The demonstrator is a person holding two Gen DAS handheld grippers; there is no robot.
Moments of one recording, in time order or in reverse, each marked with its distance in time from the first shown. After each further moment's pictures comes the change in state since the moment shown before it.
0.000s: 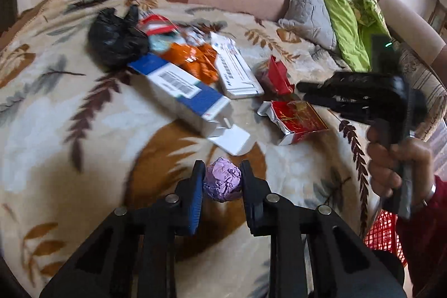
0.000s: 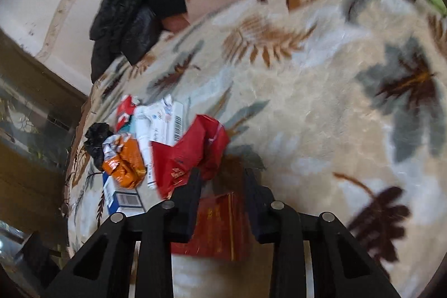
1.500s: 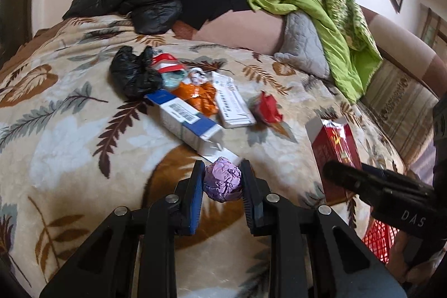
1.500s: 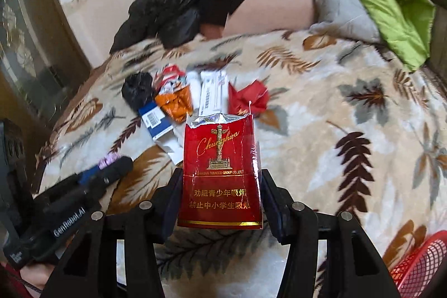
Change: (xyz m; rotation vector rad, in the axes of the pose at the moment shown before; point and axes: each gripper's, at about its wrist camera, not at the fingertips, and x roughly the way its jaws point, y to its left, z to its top) left arm -0.041 -0.013 -0.007 0.006 -0.169 0.006; right arm -0.083 0.102 -0.127 -0.289 -0.229 -0.233
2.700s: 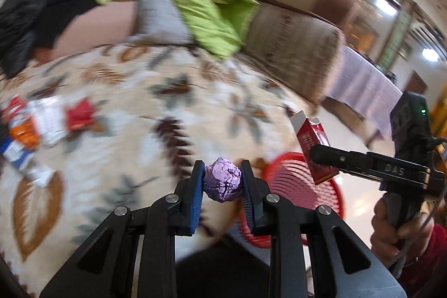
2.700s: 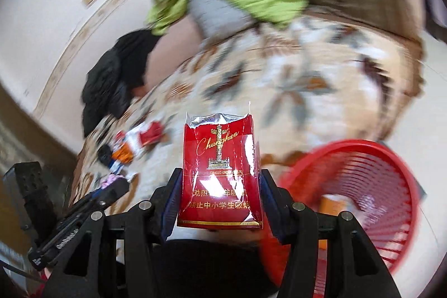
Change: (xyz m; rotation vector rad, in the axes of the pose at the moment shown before) left arm -0.018 -0.218 -0.017 0.354 0.159 -0.452; right arm -0.189 -0.195 -0.093 0.540 -0.136 -0.086
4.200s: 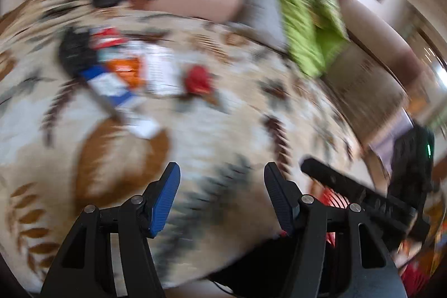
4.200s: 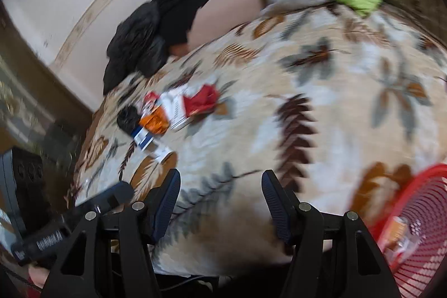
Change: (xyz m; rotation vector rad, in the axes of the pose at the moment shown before) left arm -0.072 0.156 -0.031 -0.445 -0.020 0.243; right arm 0.135 0.148 -0.026 -0.269 0.173 0.157
